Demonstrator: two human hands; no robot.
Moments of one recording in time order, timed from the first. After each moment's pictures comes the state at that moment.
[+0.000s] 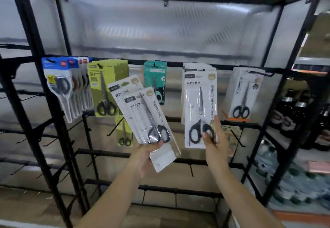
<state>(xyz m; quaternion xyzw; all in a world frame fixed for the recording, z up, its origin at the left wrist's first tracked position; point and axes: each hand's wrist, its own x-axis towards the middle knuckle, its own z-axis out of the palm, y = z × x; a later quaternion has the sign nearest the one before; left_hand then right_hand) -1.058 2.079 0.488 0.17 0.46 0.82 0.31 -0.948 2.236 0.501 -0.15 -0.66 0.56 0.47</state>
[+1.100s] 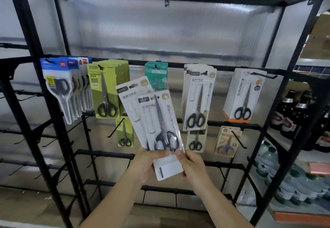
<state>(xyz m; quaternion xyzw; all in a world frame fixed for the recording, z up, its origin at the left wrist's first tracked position) -1.054 2.075 0.489 0.22 0.46 0.80 0.31 -0.959 2.187 0.481 -0.24 -0.69 0.65 0.20</state>
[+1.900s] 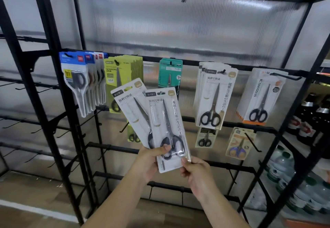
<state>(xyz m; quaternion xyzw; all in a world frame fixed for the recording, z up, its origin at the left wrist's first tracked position) -1.060 2.054 0.488 0.17 0.44 0.83 0.31 -0.971 2.166 0.469 -0.23 -0.49 0.81 0.20</state>
